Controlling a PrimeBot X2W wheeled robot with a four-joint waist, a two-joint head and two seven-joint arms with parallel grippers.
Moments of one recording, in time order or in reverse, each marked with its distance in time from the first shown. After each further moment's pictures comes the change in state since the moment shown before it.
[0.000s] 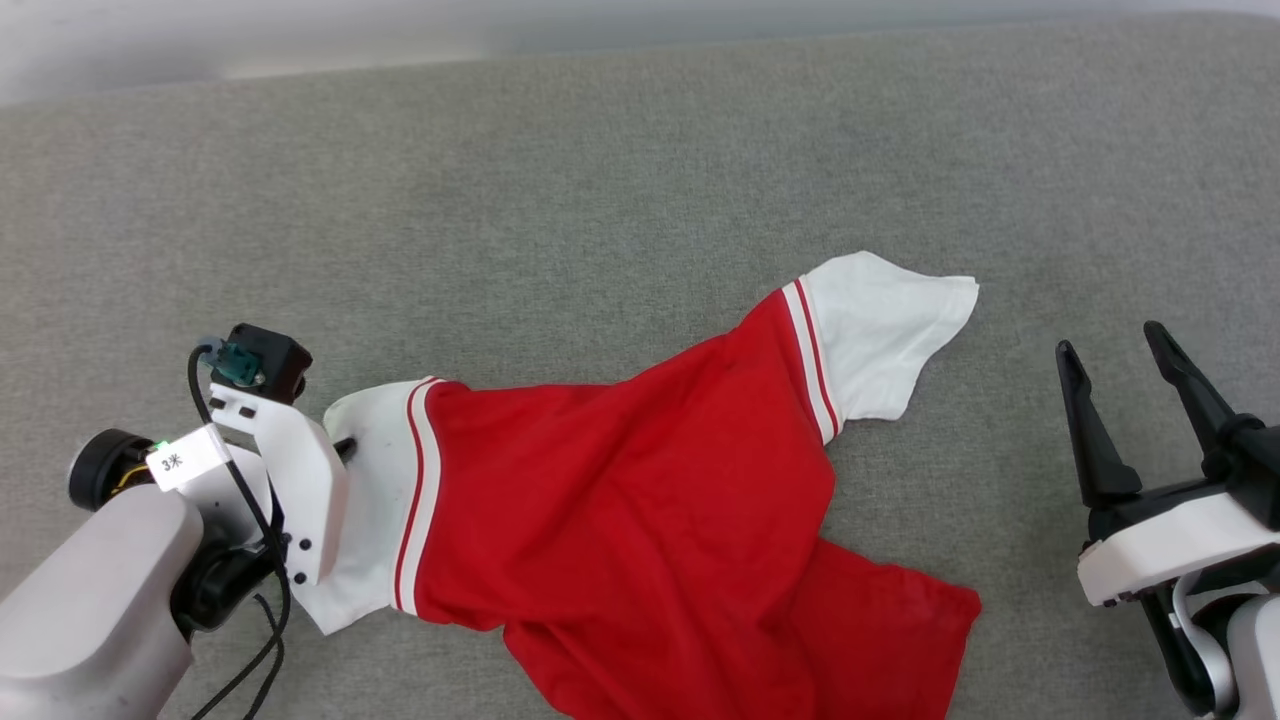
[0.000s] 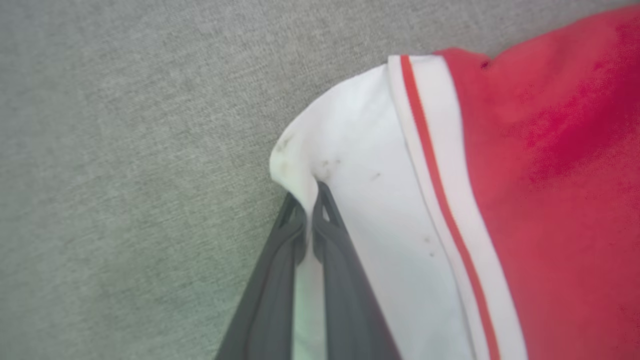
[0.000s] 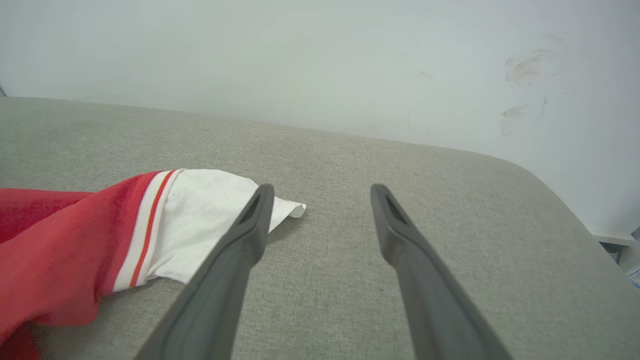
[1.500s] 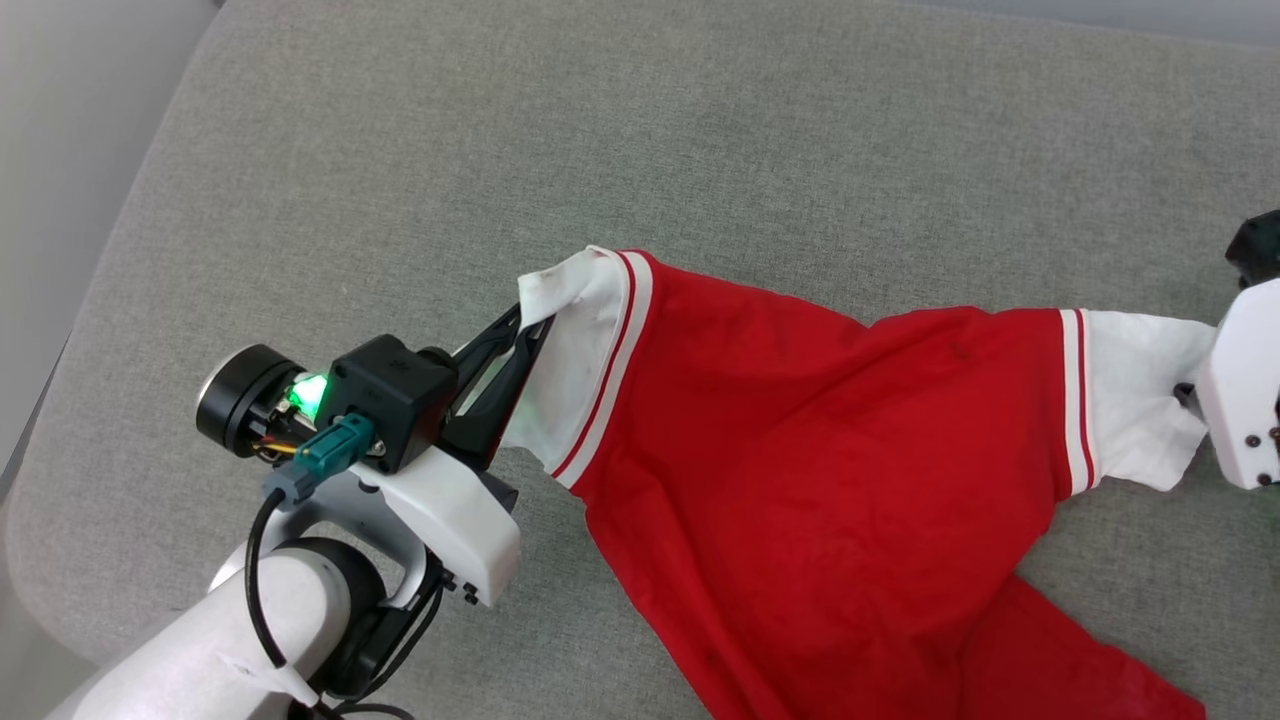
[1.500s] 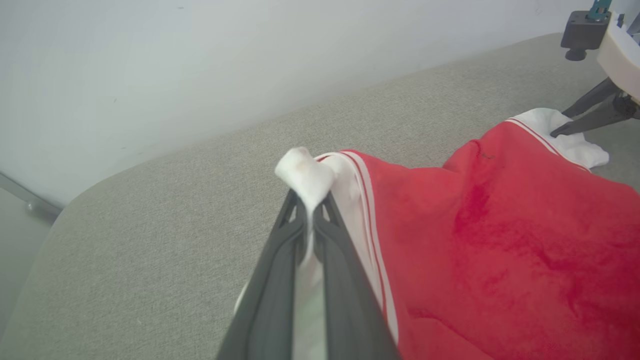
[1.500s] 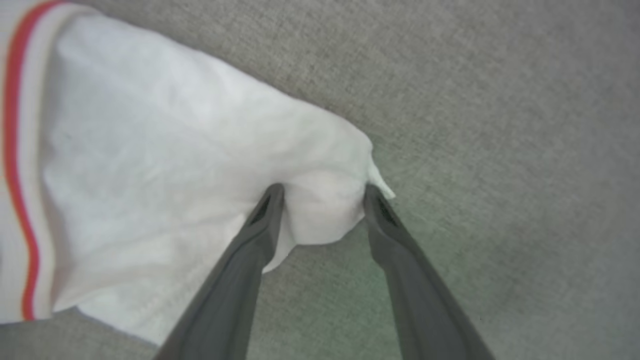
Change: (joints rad) left arm 0.070 -0.042 -0.001 -0.618 0.257 0.225 -0.393; right arm -0.438 -0.419 0.361 0.273 0.362 -0.003 1.063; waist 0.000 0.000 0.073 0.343
